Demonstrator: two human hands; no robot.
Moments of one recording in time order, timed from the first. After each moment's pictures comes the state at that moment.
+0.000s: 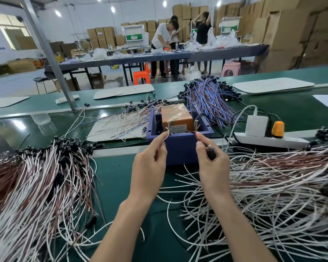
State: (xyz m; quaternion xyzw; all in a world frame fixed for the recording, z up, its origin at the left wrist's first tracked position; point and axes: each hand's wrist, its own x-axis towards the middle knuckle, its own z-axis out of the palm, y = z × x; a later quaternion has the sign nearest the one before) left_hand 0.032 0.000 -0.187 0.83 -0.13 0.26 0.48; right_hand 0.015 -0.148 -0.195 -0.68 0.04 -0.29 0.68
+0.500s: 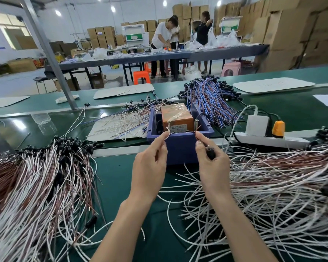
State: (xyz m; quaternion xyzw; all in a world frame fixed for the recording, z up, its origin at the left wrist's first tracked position) left_hand 0.033 0.000 -0.190 0.83 -0.13 0.27 0.48; right_hand 0.015 -0.148 -0.194 -0.67 0.04 -0.28 0.69
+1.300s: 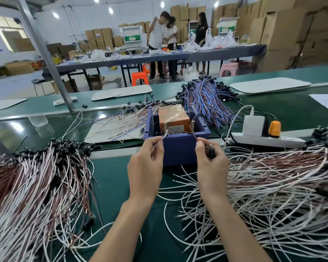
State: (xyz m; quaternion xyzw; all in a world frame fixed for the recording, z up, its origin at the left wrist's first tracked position) left_hand 0.030 -0.008 -0.184 0.82 -0.08 0.32 0.46; right_hand 0.016 -0.145 -0.193 -0.65 0.10 -0.31 0.69
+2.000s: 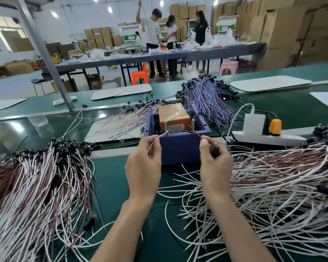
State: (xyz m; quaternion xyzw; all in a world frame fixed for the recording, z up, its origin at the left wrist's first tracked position) left_hand 0.029 -0.007 -0.183 0.82 -0.04 0.35 0.46; right_hand 0.015 -0.147 -0.191 -0.62 0.11 -0.32 0.71
